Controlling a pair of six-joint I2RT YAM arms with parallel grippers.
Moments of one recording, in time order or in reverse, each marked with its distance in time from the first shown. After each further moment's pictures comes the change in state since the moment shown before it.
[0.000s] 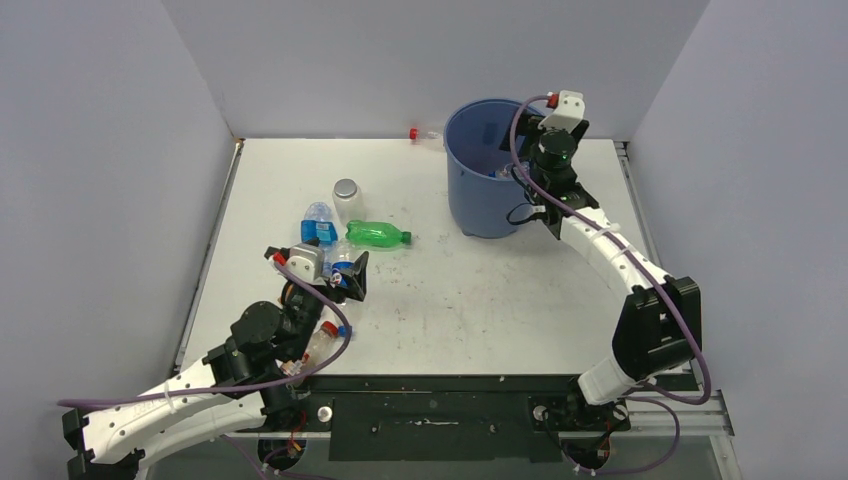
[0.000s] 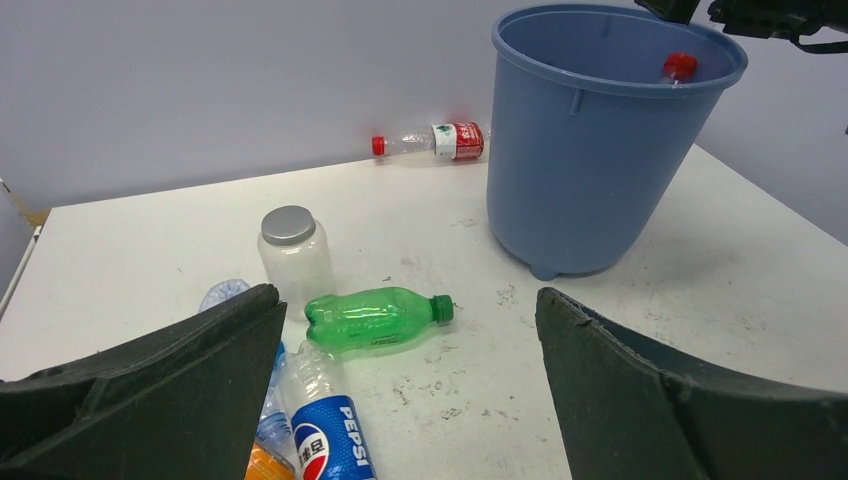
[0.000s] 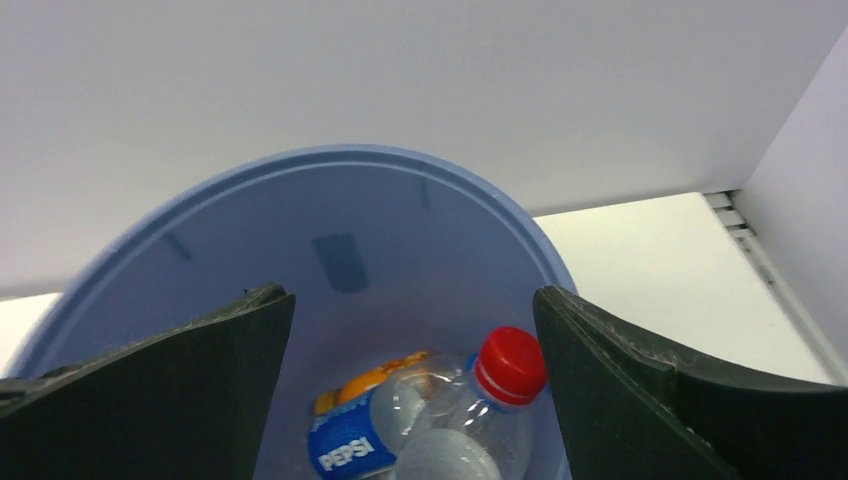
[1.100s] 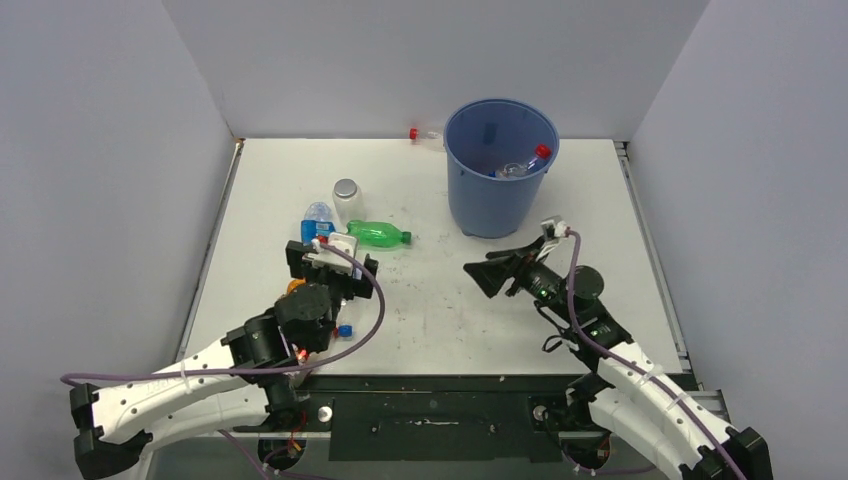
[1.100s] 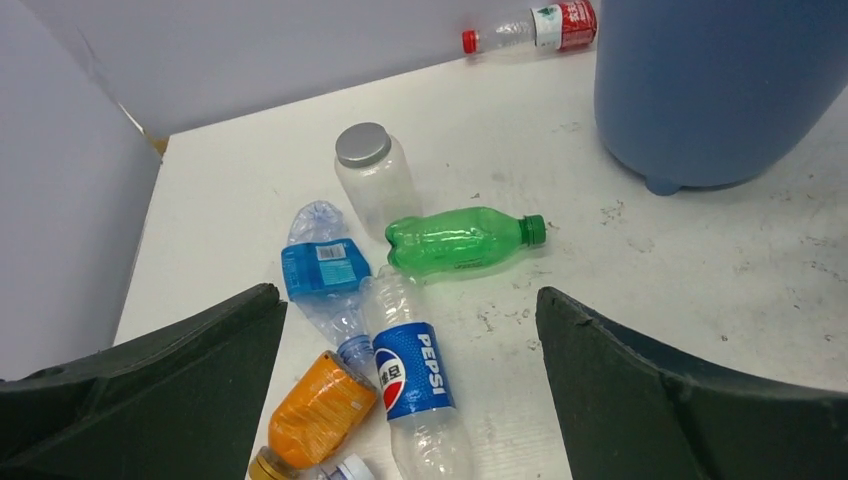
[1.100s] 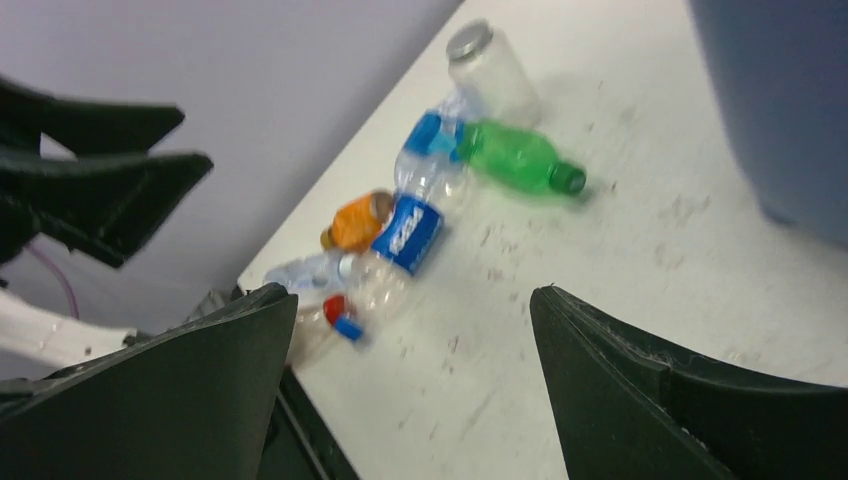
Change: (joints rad) left arm -0.046 0.179 0.102 -0.187 -0.222 0.022; right arm 0.140 -0.829 -0.819 0.090 -0.742 0.471
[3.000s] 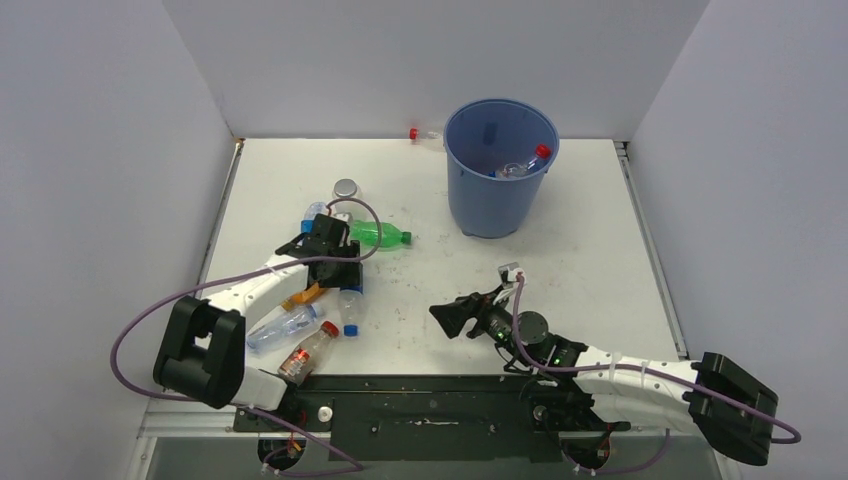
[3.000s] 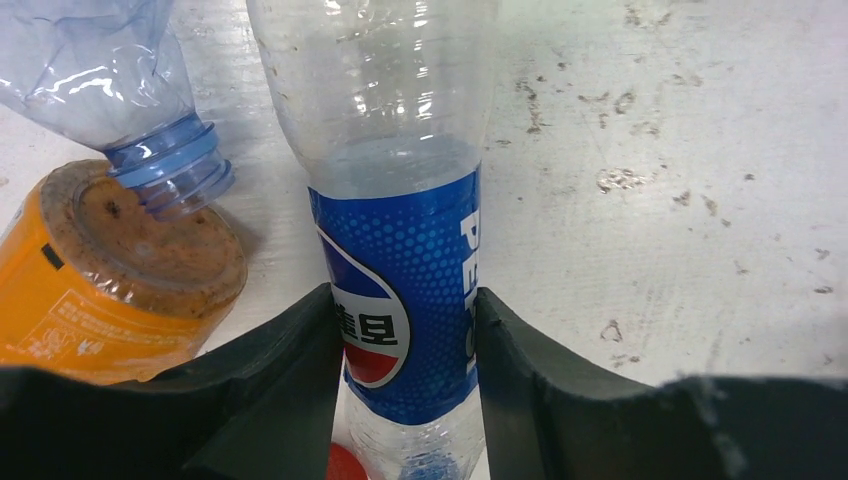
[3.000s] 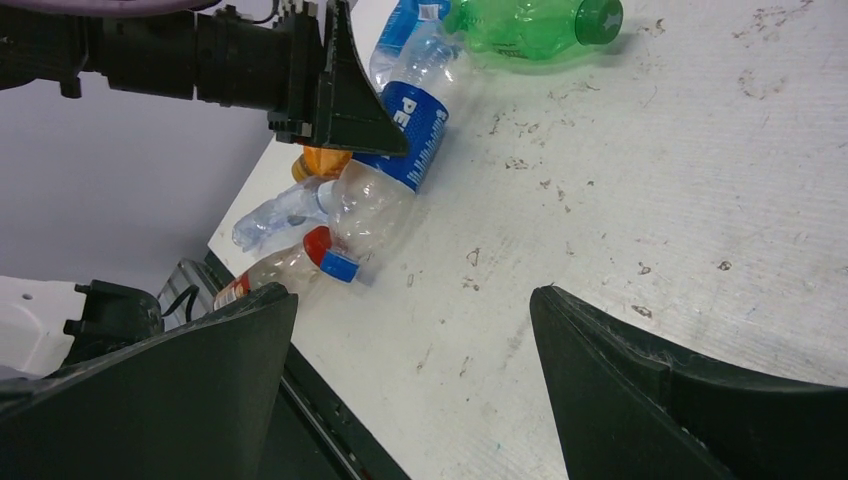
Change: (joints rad) left arm 0.761 0.743 0.145 -0.357 0.956 -0.472; right arm 0.590 0.213 -0.243 0.261 0.595 0.087
